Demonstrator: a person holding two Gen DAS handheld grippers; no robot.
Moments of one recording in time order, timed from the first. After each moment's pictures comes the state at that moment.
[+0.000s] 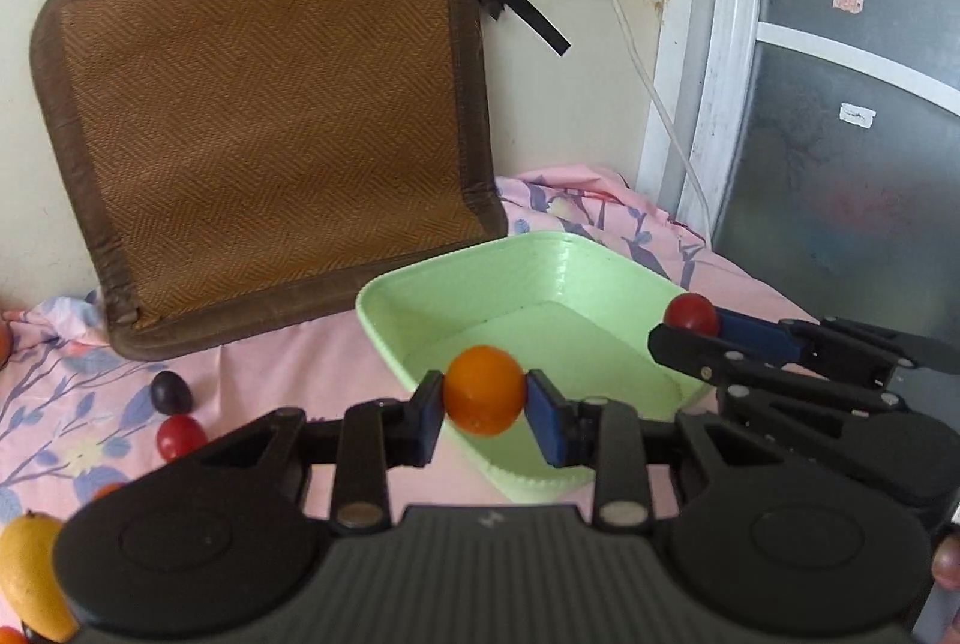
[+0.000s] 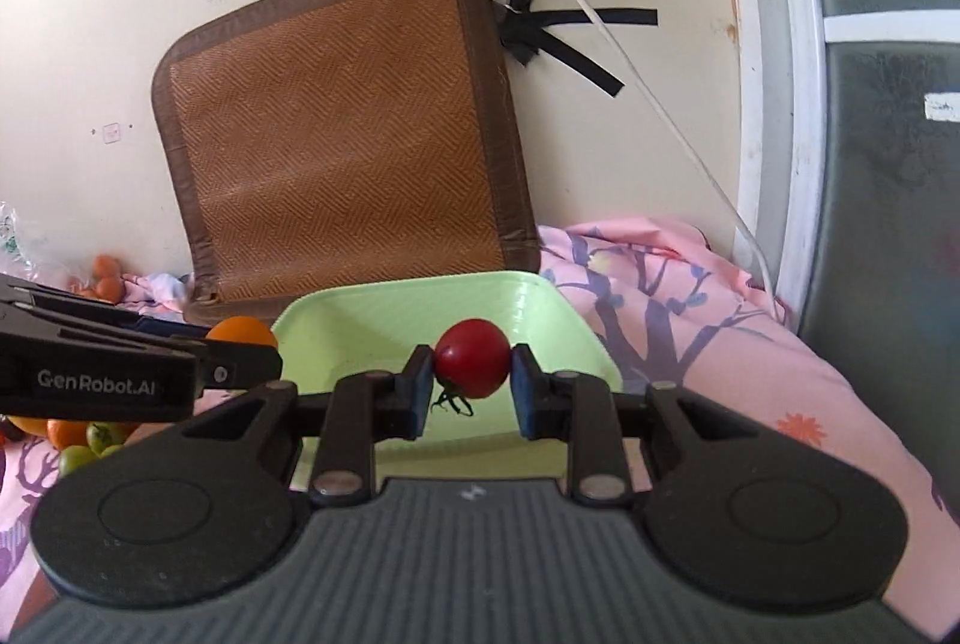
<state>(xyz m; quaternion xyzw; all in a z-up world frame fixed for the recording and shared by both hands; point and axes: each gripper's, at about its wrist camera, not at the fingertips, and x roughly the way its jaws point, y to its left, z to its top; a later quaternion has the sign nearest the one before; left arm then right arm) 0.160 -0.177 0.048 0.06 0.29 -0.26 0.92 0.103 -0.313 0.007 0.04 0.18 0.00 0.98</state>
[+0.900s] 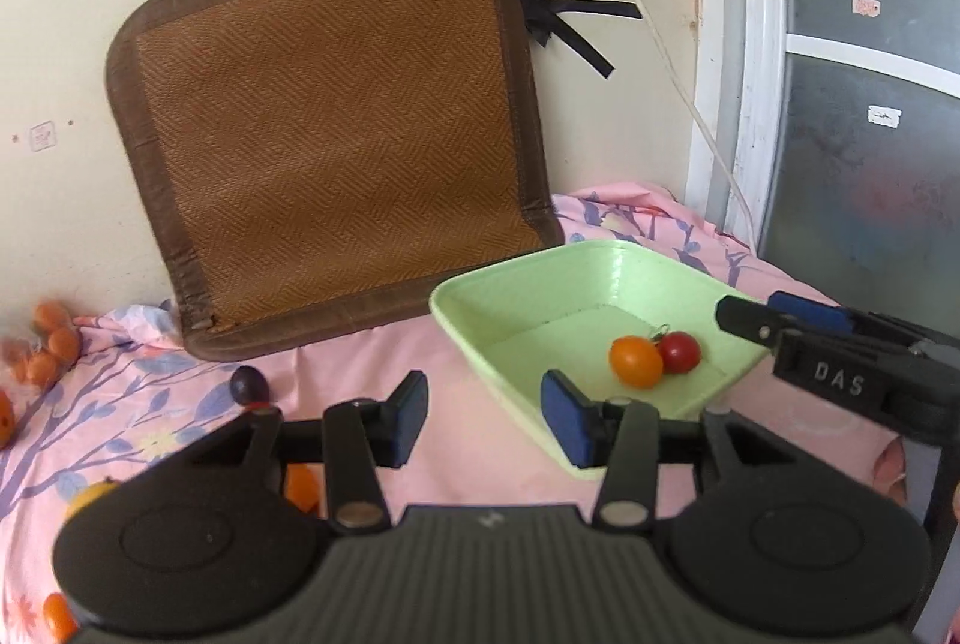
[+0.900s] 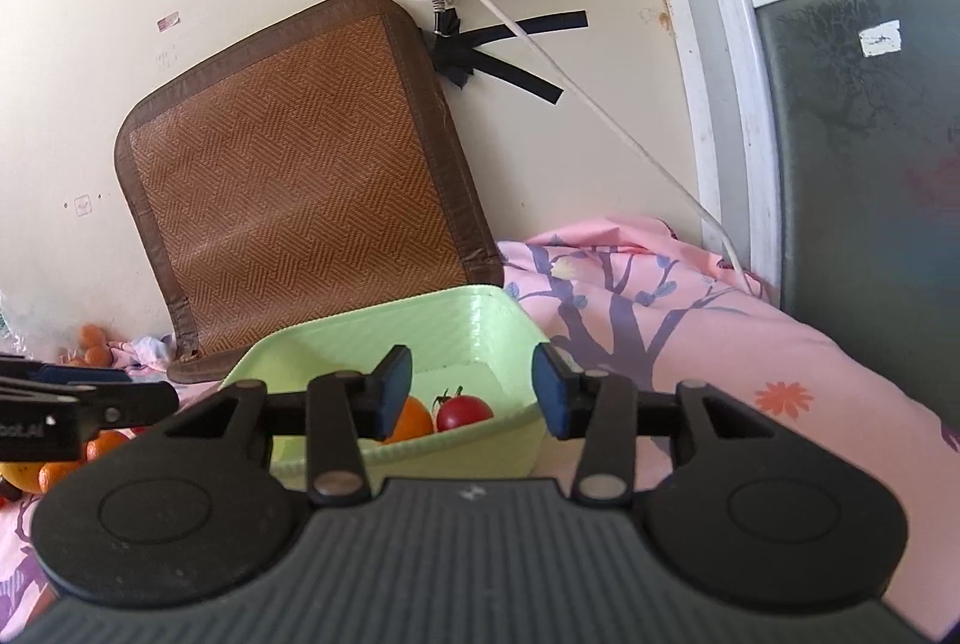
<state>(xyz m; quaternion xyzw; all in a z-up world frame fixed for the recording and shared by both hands) 0.130 -0.139 0.051 0.07 0.25 -0.20 0.94 0.086 -0.334 0.002 0.10 0.13 -0.03 0.99</state>
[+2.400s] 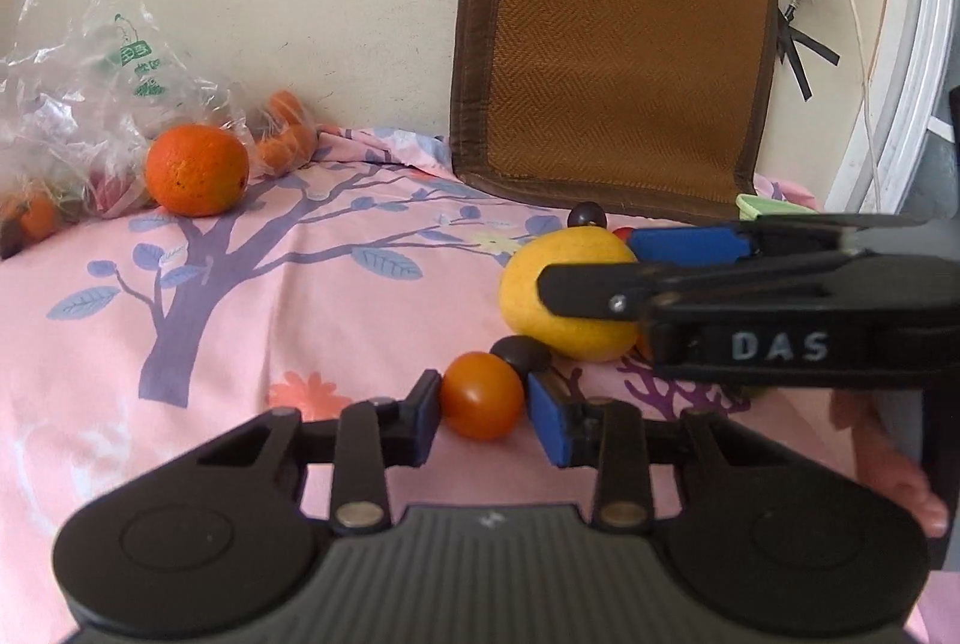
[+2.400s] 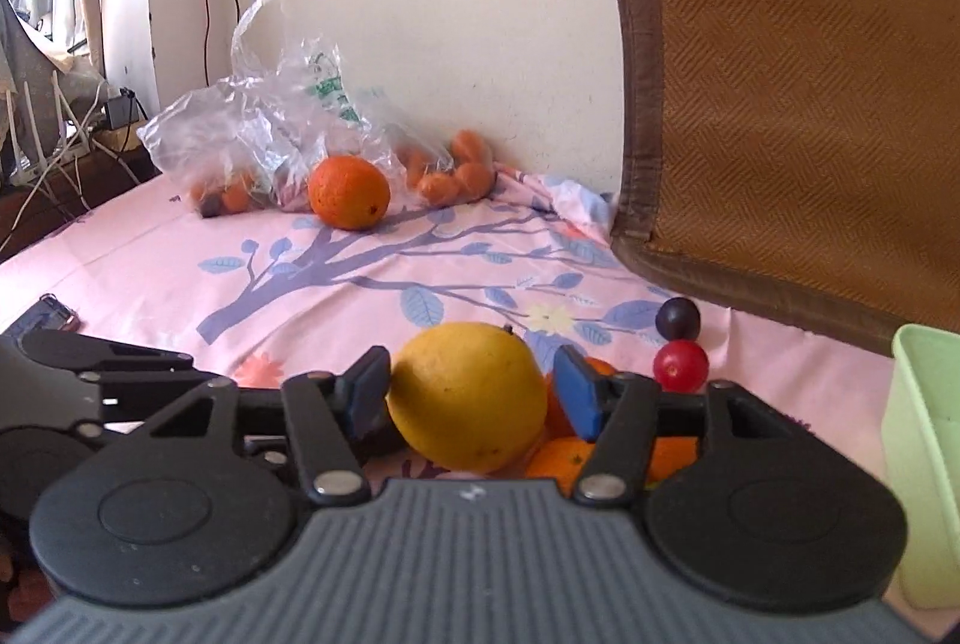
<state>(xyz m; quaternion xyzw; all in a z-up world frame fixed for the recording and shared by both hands) 0.109 0.081 -0.008 -0.06 0.31 -0.13 0.94 0.148 -0.065 0.004 -0.06 0.27 0.27 0.92</state>
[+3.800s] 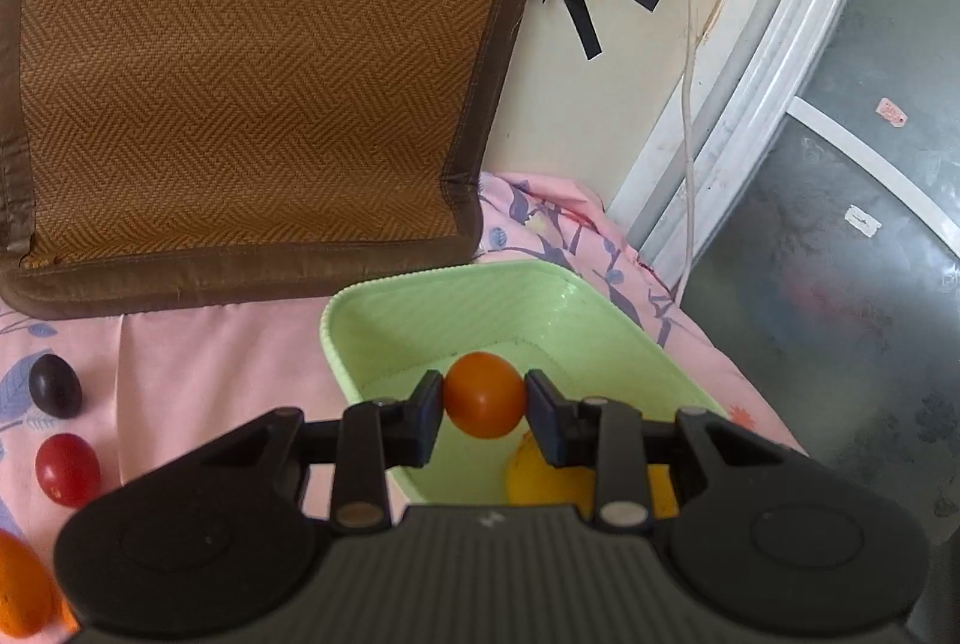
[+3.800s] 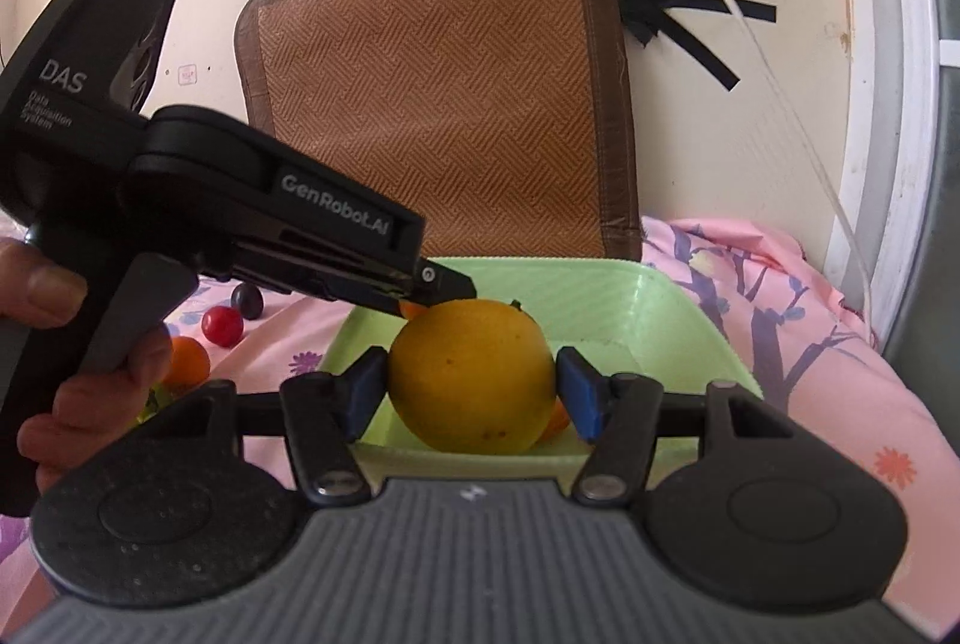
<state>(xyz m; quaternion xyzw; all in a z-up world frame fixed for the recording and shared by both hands) 0.243 -0.162 0.027 -0.08 0.35 -0.32 0.88 0.118 -0.275 -0.004 -0.01 0.20 0.08 0.98</state>
